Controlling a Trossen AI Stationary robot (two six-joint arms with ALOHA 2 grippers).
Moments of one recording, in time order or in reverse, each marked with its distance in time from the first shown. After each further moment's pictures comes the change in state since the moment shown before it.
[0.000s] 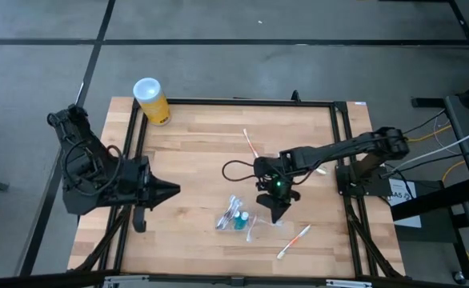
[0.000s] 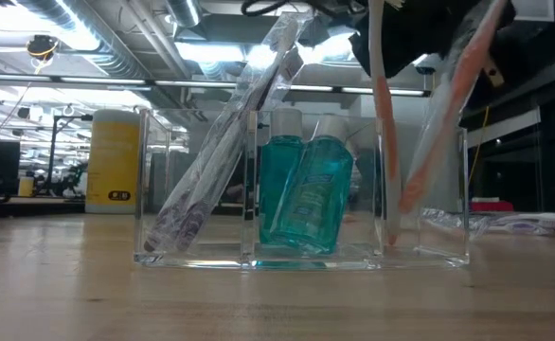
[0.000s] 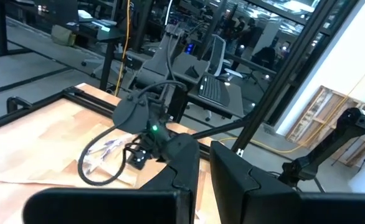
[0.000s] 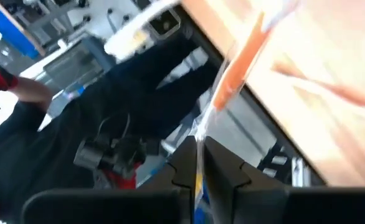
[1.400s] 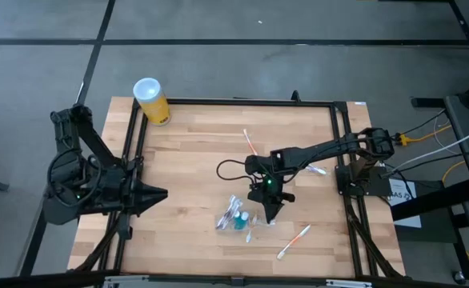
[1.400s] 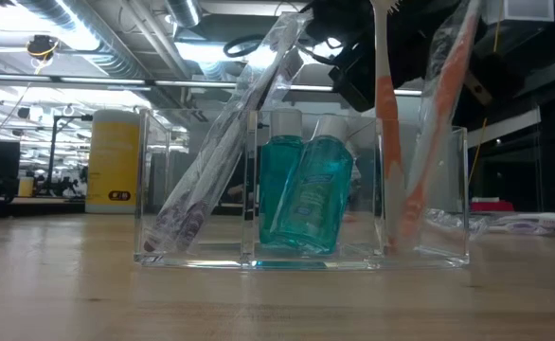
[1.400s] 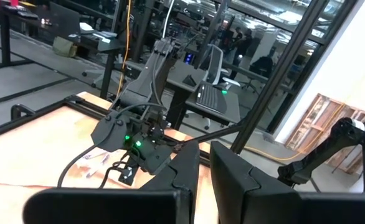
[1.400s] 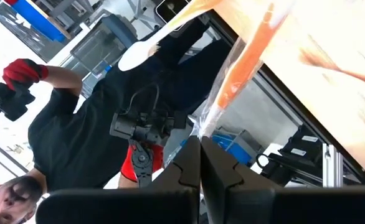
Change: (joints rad) left arm -0.149 0.000 0.000 0.016 -0.167 0.007; right arm -0.058 0.131 0.000 0.145 -0.195 0.102
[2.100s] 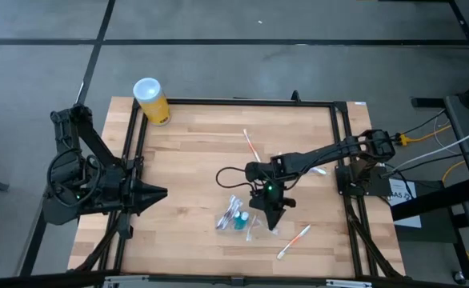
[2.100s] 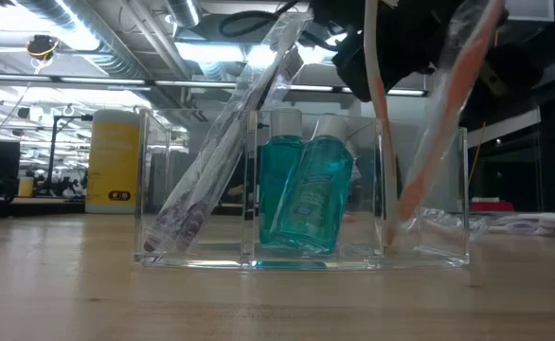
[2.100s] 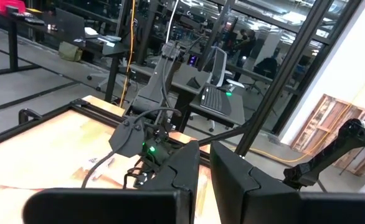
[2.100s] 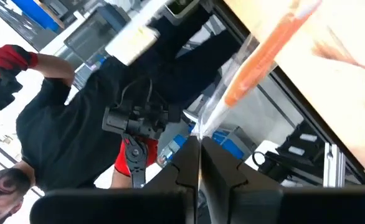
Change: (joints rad) left arm 0.000 0.000 0.000 0.000 -0.020 0.018; right arm 0.049 0.000 0.000 0.051 0.009 0.028
